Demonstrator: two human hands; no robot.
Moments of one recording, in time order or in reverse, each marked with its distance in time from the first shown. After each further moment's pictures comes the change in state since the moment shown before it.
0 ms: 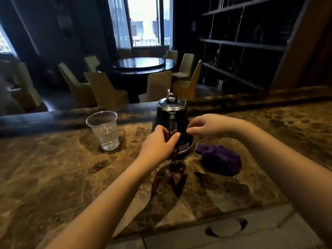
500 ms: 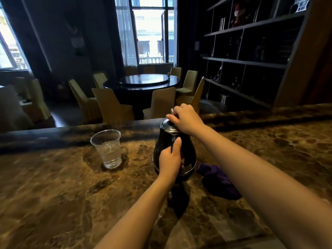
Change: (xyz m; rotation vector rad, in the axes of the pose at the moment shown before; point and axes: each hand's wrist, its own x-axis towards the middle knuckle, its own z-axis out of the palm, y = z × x) left_hand 0.021 0.014 0.040 -0.773 0.158 -0.172; right_hand 0.100 -0.022 -0.013 -0.027 0.585 -0.162
